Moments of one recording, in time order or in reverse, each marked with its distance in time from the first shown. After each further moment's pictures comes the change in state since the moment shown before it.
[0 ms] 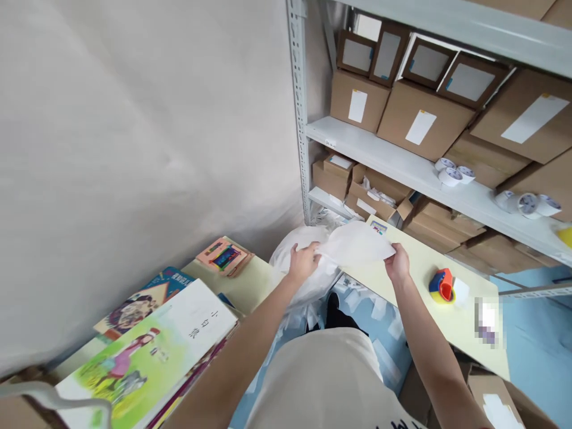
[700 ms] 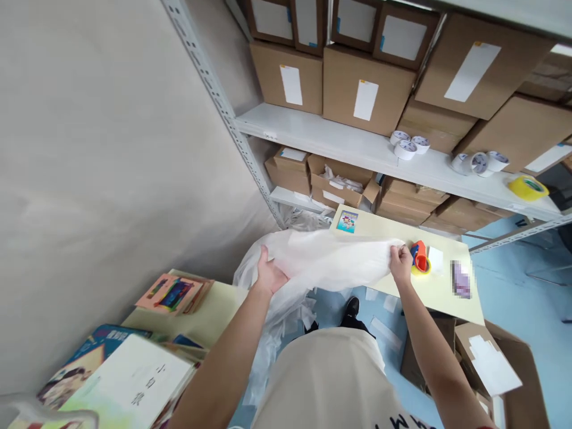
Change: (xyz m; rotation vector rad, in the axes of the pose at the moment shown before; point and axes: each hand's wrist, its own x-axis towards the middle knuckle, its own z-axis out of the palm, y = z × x) left_hand 0.031 0.013 0.034 -1.168 -0.422 -0.450; right_hand 0.005 -0.018 -0.122 -0.607 0.193 -0.432
